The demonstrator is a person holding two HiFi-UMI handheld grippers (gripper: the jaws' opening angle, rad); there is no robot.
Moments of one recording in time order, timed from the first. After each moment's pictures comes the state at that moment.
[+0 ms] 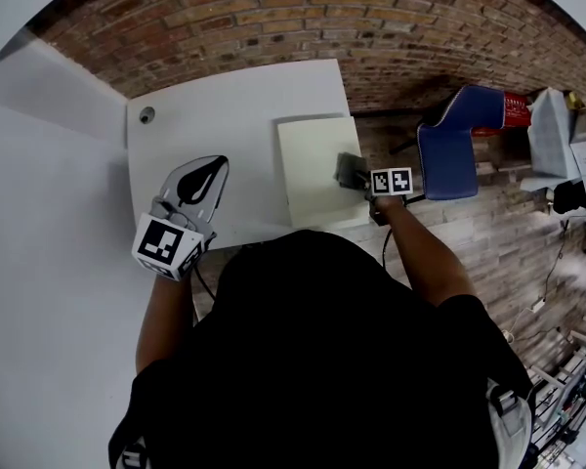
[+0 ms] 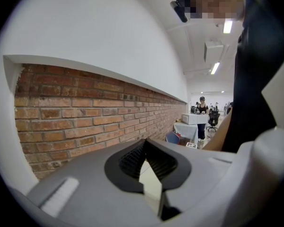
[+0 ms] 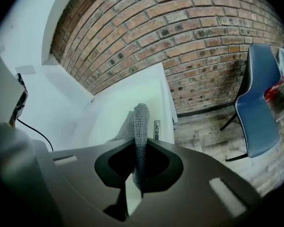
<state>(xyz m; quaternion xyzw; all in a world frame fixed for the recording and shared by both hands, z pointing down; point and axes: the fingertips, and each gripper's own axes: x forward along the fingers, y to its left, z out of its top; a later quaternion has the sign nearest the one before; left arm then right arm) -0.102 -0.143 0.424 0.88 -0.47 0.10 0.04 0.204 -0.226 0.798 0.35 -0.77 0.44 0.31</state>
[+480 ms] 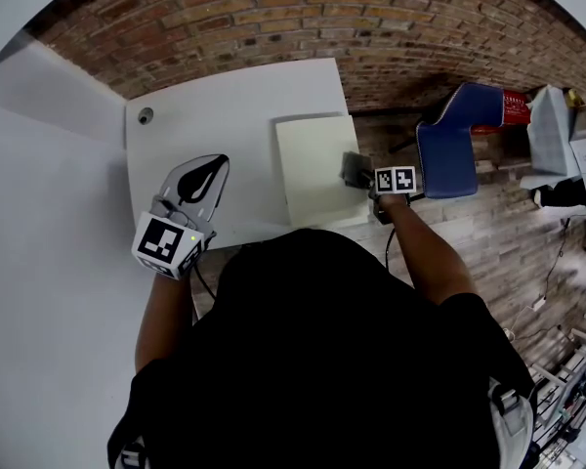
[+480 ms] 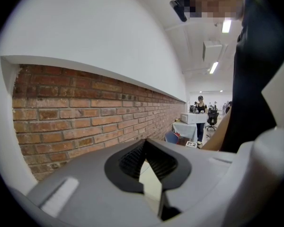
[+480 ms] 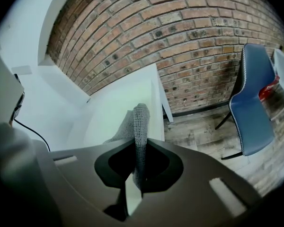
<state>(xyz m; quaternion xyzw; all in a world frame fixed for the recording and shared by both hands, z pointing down) -0.097 -0.145 0.426 0.88 -0.46 0.11 0.03 0.227 -0.228 0.801 0.36 -0.75 0.45 0.32</state>
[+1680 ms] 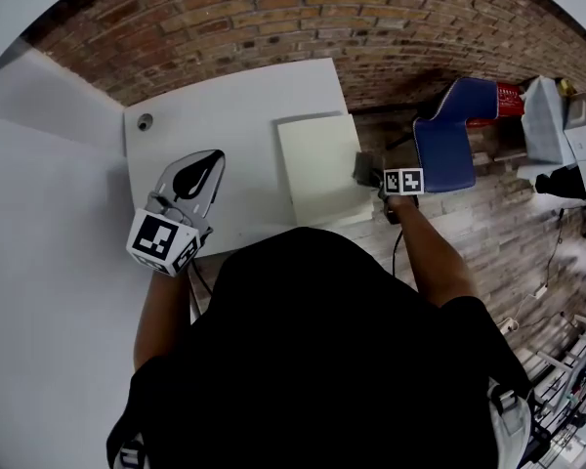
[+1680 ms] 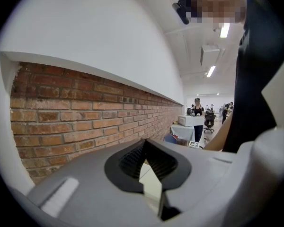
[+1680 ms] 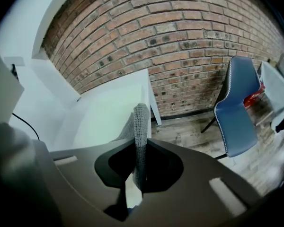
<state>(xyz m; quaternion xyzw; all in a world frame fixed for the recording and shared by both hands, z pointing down) -0.127 -0.151 0.422 0.89 -0.45 0.09 0.04 0.256 -0.227 0.788 0.43 -0.74 0.41 0.34</state>
